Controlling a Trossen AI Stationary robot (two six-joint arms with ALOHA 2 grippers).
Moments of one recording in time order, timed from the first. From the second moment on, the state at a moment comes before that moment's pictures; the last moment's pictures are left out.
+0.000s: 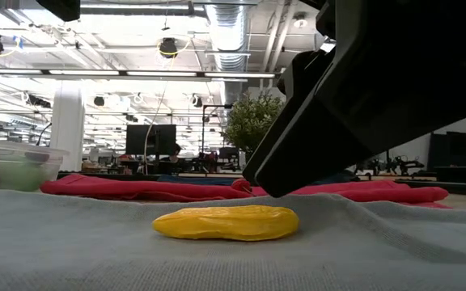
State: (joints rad) left arm -0.77 1.05 0.27 0.98 -0.56 0.07; right arm 0.64 2.08 1.28 -0.08 0.35 0.36
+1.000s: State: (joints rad) left arm -0.77 1.05 0.27 0.99 -0.56 0.07; right arm 0.63 2.09 1.28 -0.11 0.36 0.44
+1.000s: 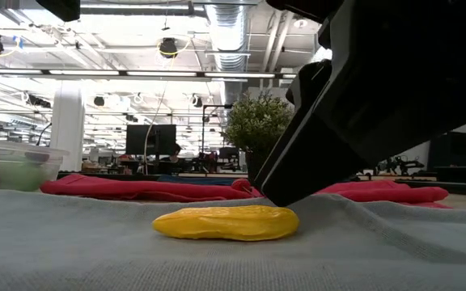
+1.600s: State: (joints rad) left arm -0.77 1.05 0.27 0.98 -0.56 0.06; right arm 0.62 2.14 1.30 -0.08 0.31 0.40
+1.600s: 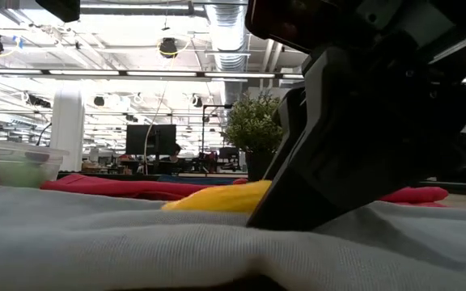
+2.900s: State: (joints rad) left arm -0.77 1.05 0.27 0.98 -0.56 0.05; right arm 0.58 2.15 1.34 -0.14 0.26 0.38
